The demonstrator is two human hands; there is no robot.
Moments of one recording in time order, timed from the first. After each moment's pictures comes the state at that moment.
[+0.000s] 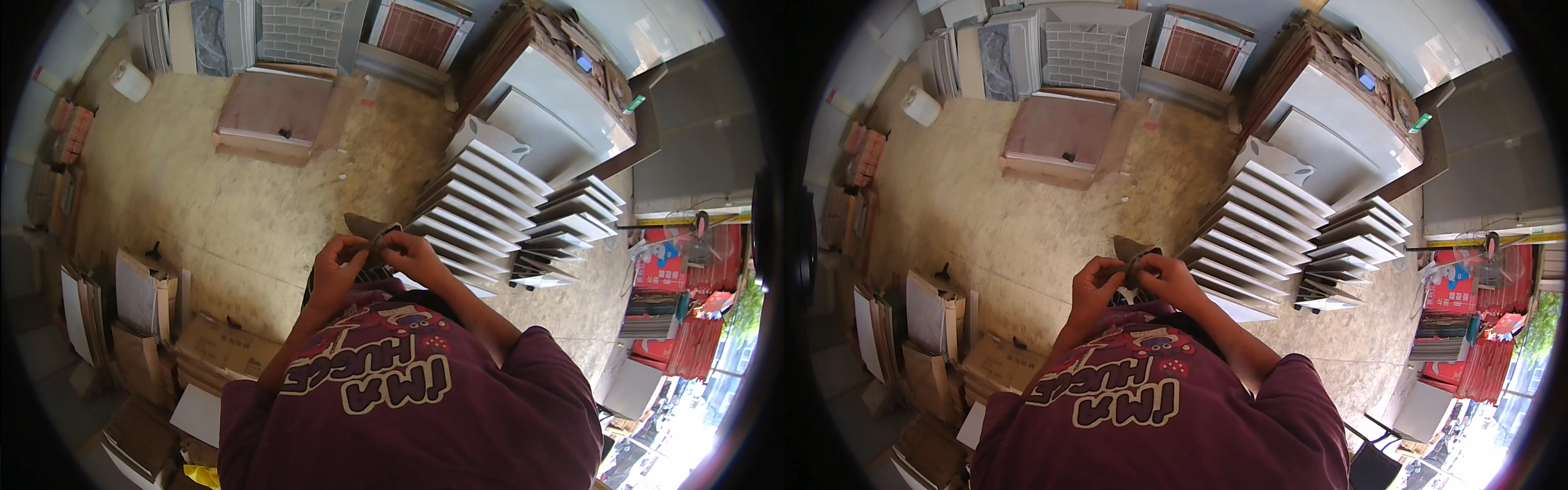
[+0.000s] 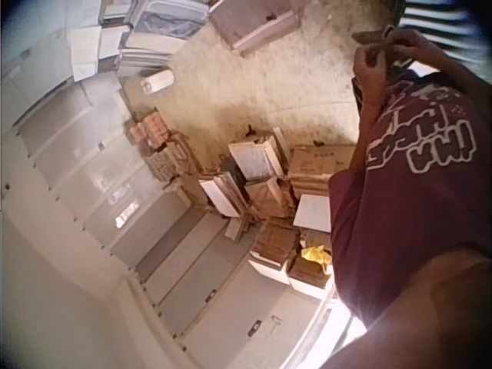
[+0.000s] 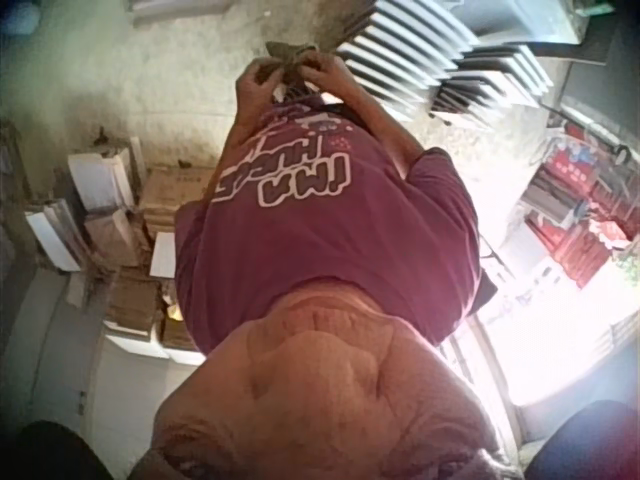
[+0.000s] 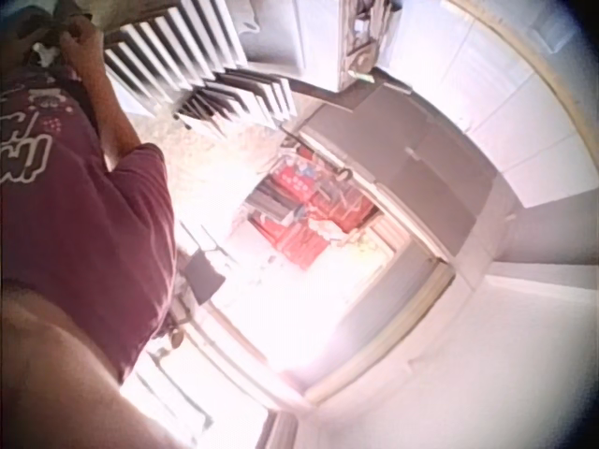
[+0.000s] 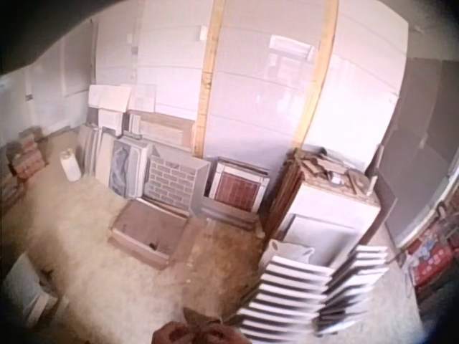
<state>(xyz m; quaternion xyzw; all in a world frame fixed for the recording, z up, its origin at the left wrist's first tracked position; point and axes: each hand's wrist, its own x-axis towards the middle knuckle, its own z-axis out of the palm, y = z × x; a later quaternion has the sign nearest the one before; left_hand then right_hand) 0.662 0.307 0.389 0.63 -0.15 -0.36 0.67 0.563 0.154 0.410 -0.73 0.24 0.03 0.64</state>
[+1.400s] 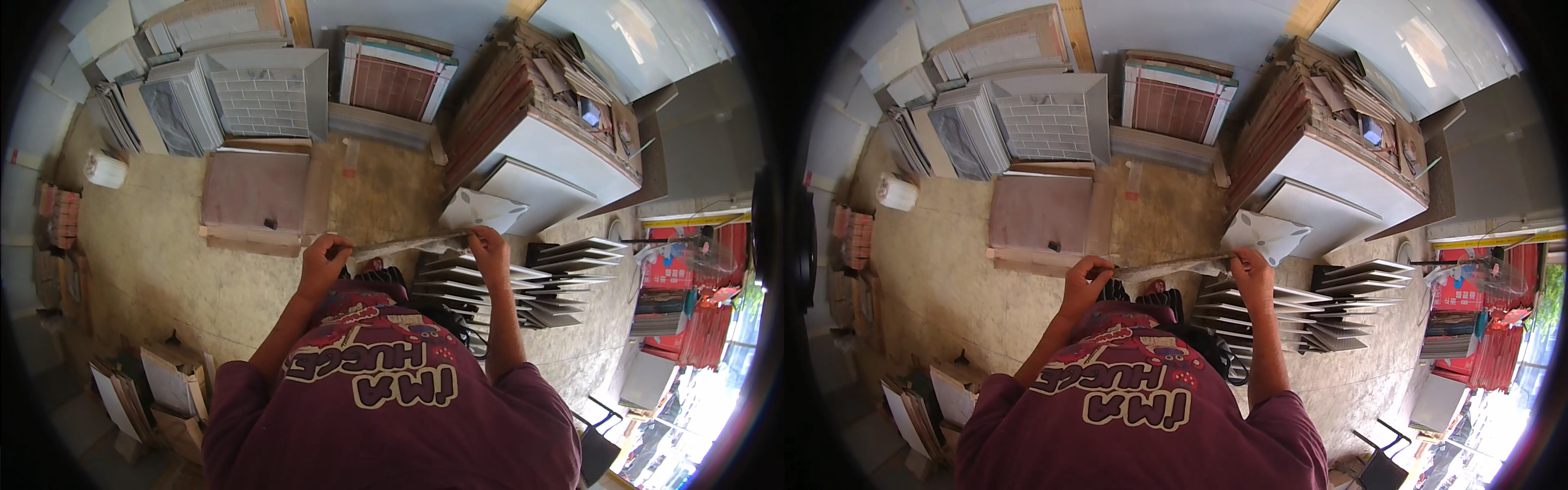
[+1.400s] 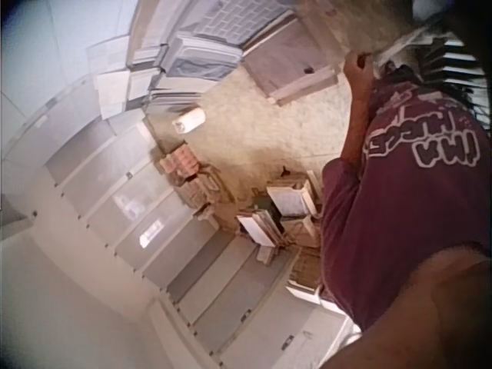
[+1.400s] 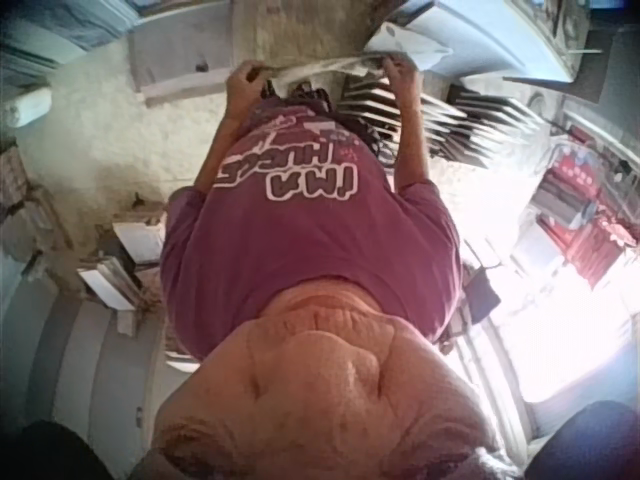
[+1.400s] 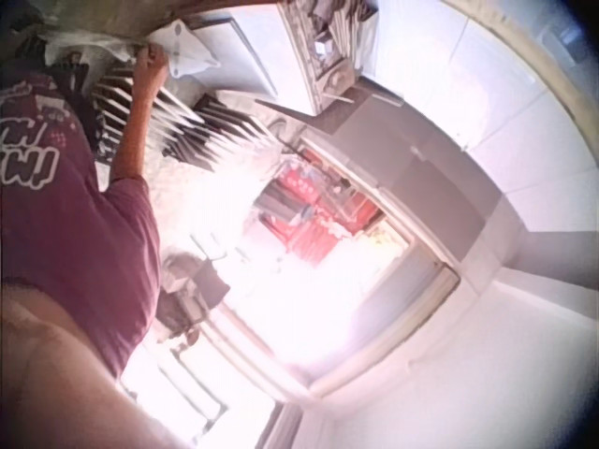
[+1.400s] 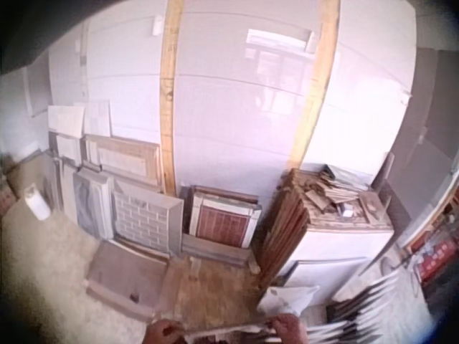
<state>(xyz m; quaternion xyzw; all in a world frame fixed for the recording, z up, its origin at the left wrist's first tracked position) 0.958 -0.007 0.375 0.71 -0.28 -0.34 0.55 0.710 -0.220 0.394 -0.73 0.49 -0.22 0.42</state>
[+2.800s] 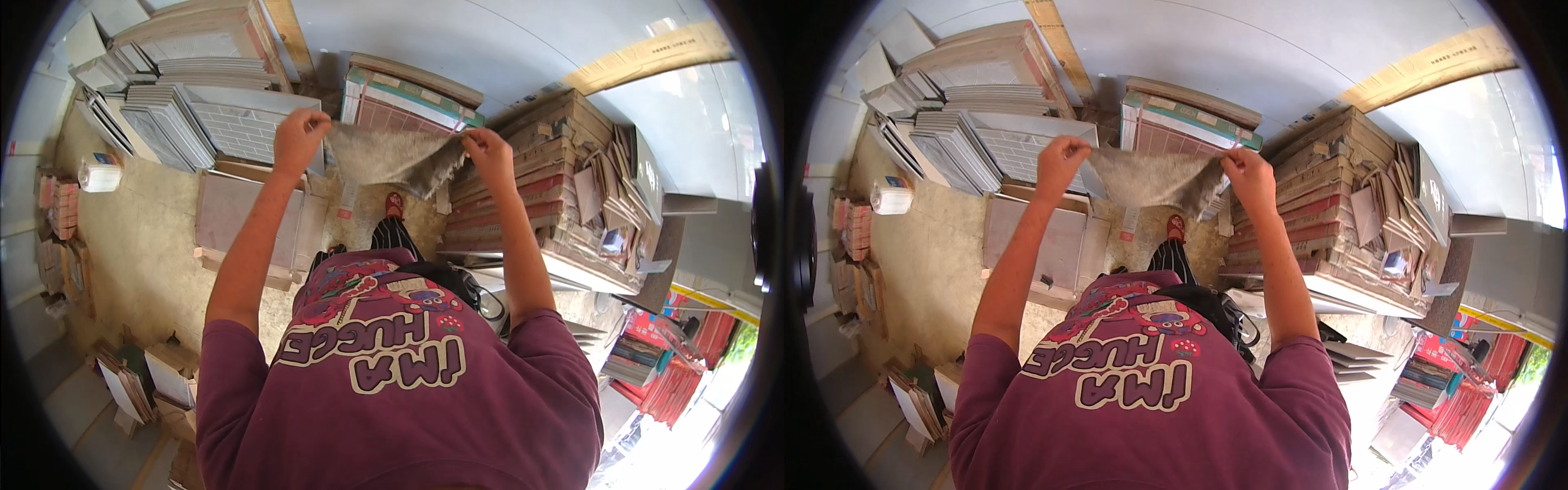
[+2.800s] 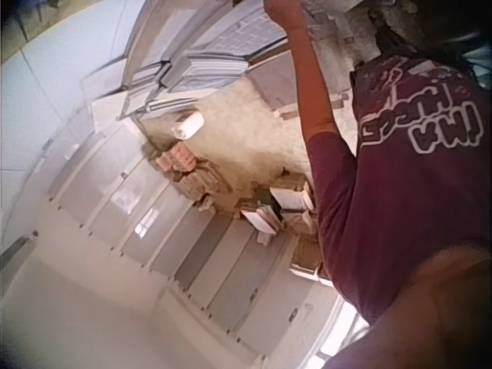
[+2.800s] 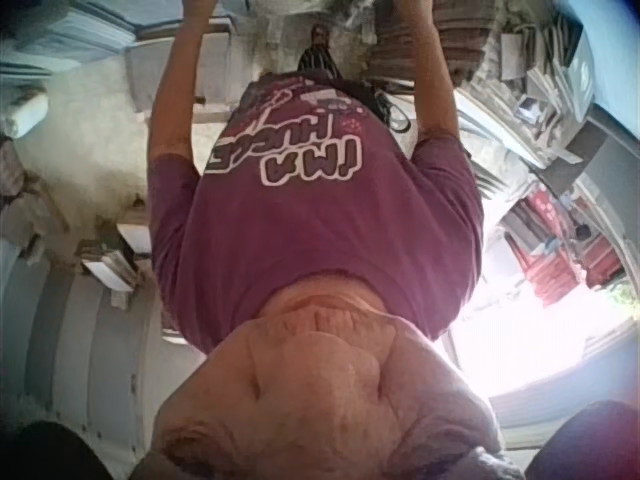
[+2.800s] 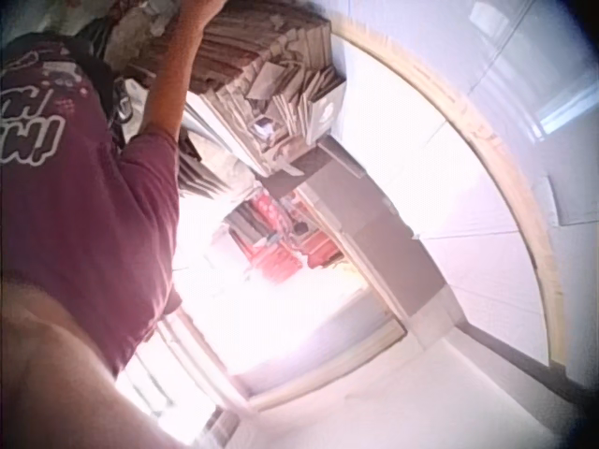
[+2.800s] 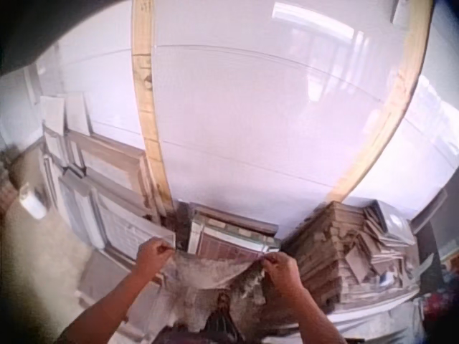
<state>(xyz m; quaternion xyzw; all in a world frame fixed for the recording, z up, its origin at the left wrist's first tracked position) 1.328 -0.434 0.365 0.81 -0.34 -0.09 0.47 1.072 -0.669 0.389 -0.84 0.34 -0.20 0.38</state>
